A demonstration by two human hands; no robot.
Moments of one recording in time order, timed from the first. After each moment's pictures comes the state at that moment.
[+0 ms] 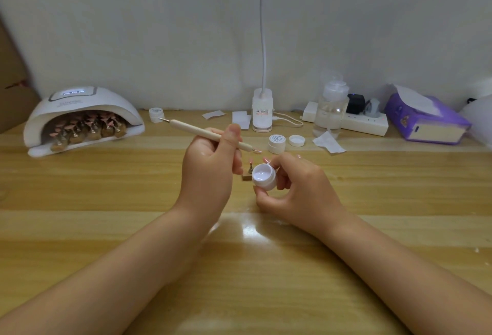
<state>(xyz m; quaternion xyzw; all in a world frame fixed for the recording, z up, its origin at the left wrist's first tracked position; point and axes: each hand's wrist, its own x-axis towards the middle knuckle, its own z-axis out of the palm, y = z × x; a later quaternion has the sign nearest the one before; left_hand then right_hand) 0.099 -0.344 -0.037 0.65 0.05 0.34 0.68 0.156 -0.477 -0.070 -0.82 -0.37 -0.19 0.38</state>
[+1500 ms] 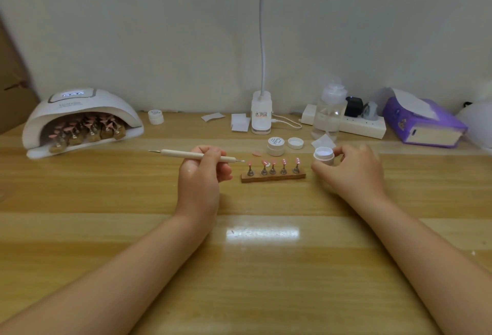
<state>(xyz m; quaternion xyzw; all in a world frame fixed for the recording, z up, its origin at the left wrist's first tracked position) 0.109 -0.329 -0.065 0.58 0.12 0.33 0.73 0.229 -0.528 -0.073 -0.94 -0.07 -0.18 0.27</state>
